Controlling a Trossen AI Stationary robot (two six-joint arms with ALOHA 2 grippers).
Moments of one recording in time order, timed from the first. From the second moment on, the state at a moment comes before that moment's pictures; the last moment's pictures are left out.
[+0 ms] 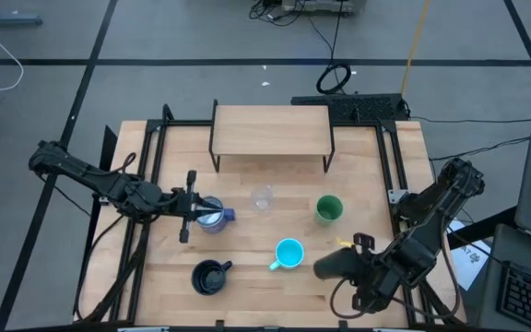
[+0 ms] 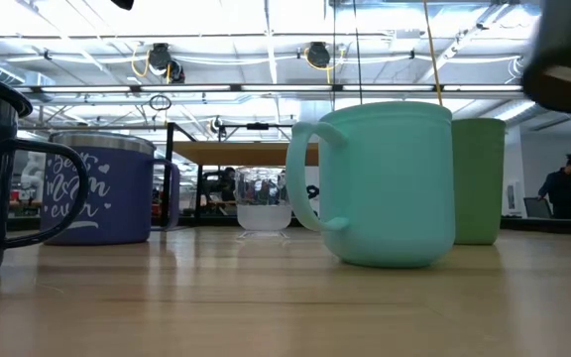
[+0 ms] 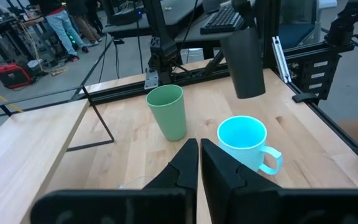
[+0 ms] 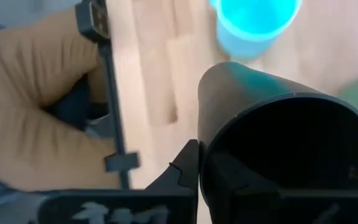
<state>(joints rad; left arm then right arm) -0.39 0.87 0.72 -0.13 -0.34 0.09 0.82 1.55 1.53 -1.19 0.22 0.96</state>
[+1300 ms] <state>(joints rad) -0.39 0.87 0.72 -0.11 -0.35 0.12 0.64 1.48 1.08 -0.19 0.90 -0.17</state>
